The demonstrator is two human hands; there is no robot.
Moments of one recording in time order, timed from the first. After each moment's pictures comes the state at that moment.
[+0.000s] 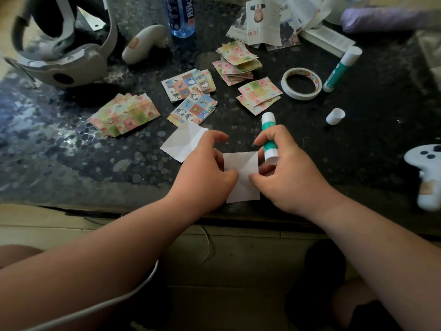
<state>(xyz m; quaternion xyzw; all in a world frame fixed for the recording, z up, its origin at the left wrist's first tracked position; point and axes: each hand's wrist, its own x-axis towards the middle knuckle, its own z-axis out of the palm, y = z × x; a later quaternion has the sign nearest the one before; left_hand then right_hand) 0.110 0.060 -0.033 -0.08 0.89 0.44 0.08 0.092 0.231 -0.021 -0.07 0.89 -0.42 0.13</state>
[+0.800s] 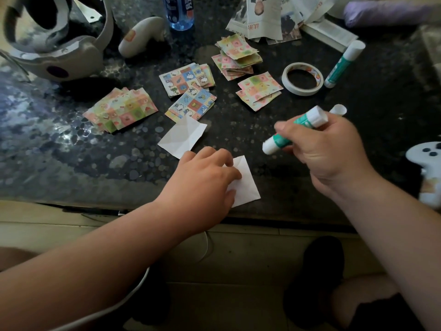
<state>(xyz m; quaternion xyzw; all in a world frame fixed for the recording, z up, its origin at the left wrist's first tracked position) 0.124 0.046 -0.040 0.19 0.97 0.12 0.05 0.066 0.247 -0.010 0.10 0.75 -0.65 0.04</state>
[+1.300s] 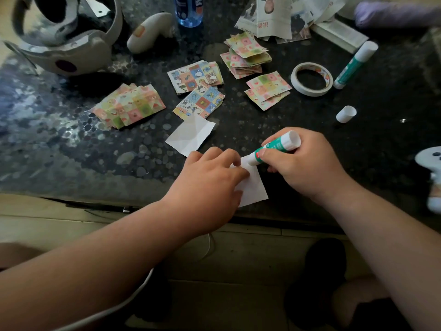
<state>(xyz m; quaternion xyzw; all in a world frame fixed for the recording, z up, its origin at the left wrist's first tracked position) 0.126 0.042 -0.045 0.19 0.97 0.11 0.04 0.073 0.232 -0.028 -0.02 0.88 -0.47 0.08</state>
